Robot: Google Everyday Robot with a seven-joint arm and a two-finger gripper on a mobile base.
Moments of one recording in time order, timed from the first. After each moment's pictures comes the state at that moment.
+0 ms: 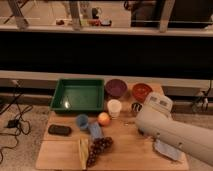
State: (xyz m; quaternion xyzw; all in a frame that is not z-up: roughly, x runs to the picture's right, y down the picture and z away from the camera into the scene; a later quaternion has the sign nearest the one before) arm 0.242 0.128 0.654 -0.19 0.10 -0.51 0.83
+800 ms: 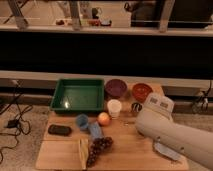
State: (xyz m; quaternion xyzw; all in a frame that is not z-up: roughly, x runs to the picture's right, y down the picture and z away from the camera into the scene) arm 0.239 0.115 0.634 -0.17 0.12 -0.51 0.83
